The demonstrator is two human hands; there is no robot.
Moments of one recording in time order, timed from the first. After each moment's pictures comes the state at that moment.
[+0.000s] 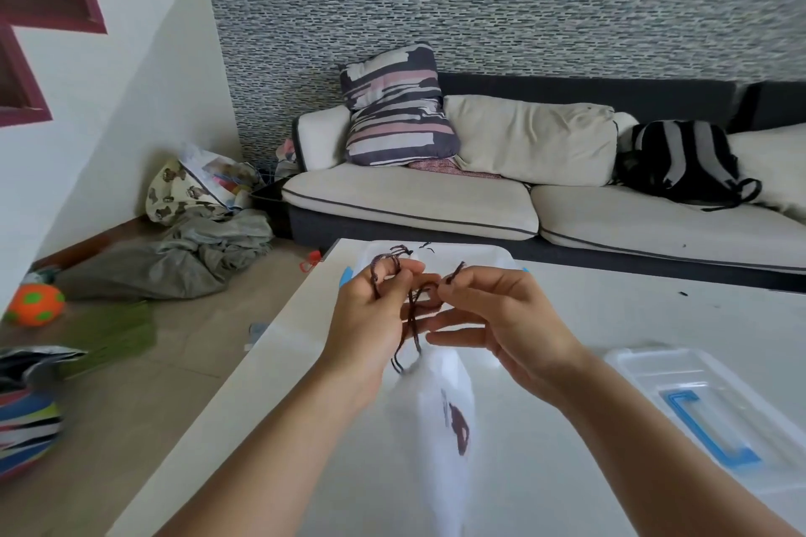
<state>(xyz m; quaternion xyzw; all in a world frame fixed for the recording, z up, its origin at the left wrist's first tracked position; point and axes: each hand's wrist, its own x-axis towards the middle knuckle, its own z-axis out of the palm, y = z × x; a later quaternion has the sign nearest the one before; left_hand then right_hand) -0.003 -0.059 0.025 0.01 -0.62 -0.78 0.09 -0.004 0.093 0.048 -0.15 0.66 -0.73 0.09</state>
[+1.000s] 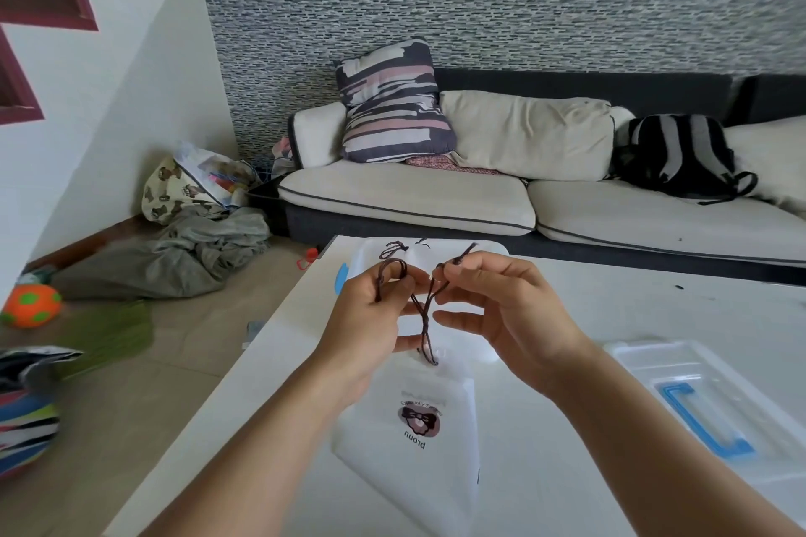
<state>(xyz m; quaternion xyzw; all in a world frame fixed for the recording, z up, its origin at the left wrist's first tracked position) 0.002 -0.062 0.026 0.00 -0.70 -0.71 0.04 -0.004 0.098 0.052 -0.15 0.61 -0.78 0.09</state>
